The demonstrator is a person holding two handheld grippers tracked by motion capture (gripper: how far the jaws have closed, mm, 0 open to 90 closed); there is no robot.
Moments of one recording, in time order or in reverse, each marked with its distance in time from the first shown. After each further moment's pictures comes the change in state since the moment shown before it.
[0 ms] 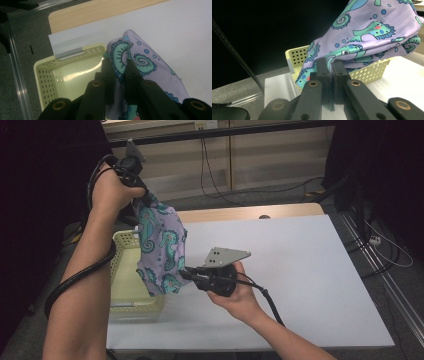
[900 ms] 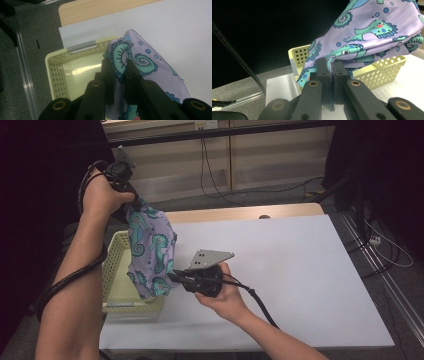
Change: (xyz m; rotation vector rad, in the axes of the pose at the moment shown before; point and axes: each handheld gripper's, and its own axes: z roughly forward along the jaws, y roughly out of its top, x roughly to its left) left arm 0.026 -0.011 0.010 0.027 0.035 -0.010; right arm 0.005 -0.004 0.031 0.020 0.032 0.007
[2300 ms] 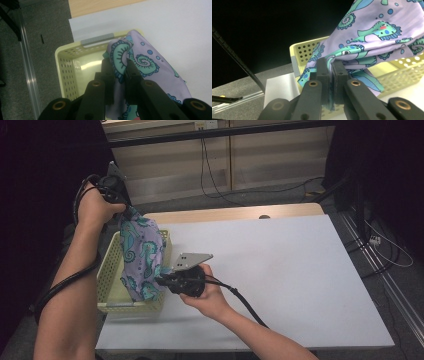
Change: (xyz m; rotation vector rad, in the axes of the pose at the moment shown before) left arm 0.041 -0.017 0.034 0.020 0.016 -0.034; right arm 0.000 -0.013 0.050 0.033 0.054 0.021
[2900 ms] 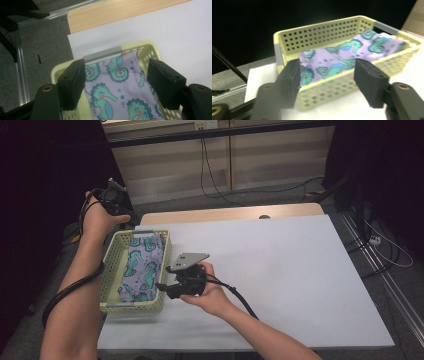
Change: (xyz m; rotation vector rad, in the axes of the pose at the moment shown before) left arm 0.017 -0.018 0.046 -0.162 -0.044 0.059; right arm -0.013 -0.008 0.005 0.076 -0.073 -0.032
